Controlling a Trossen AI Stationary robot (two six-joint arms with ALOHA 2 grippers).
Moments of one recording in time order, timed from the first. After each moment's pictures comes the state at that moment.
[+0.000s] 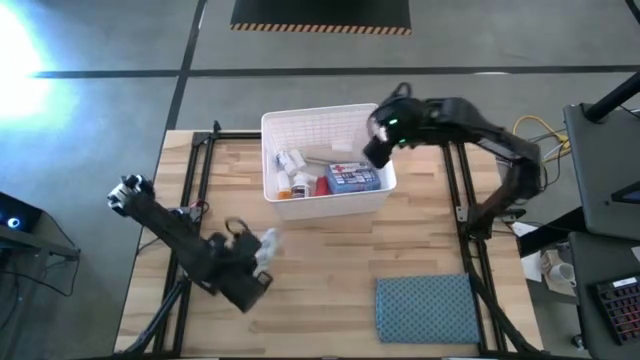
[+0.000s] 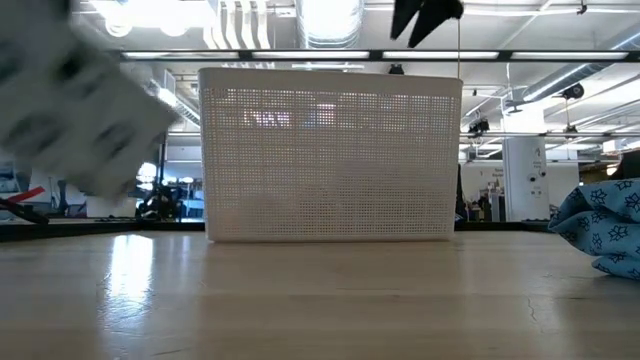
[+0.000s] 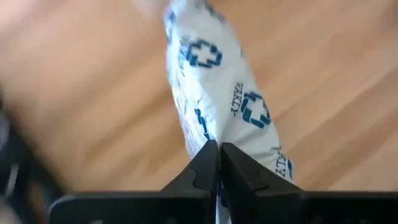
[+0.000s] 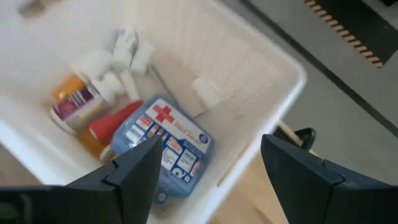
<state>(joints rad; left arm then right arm) -0.65 1.57 1.53 -1.47 -0.31 -1.58 -0.26 1.61 1.97 -1.36 0.37 0.37</state>
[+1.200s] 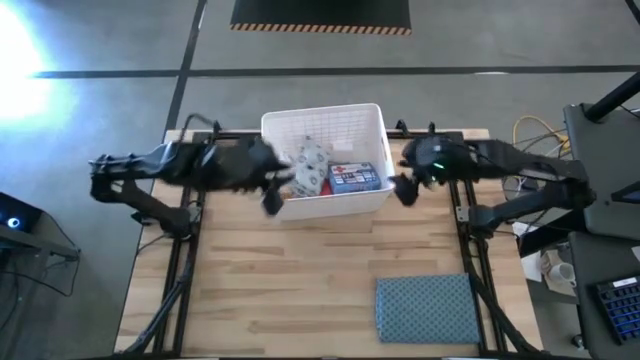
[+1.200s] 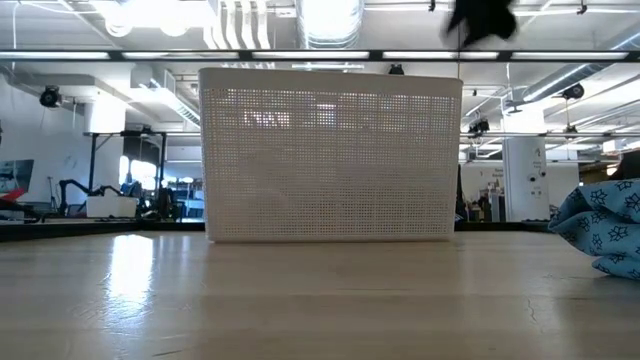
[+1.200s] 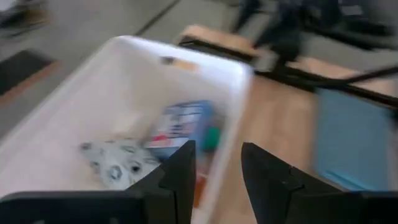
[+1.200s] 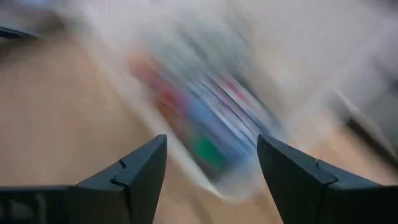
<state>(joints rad) -0.10 1.33 1.73 -0.96 -0.44 -0.35 -0.10 1.14 1.32 -1.05 0.28 0.47</state>
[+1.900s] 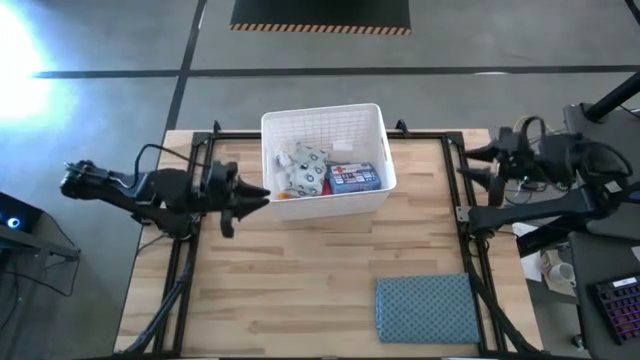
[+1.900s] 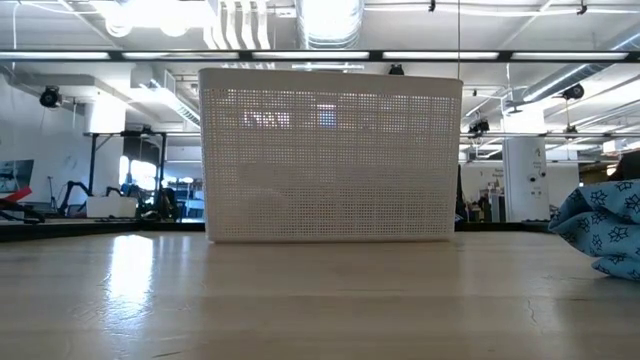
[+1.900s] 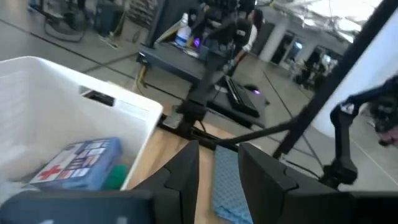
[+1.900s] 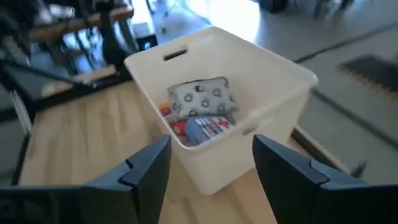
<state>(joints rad) -0.25 0.81 0.96 -0.21 -0.35 -0.44 0.01 0.62 1.33 -1.14 0.32 0.30</state>
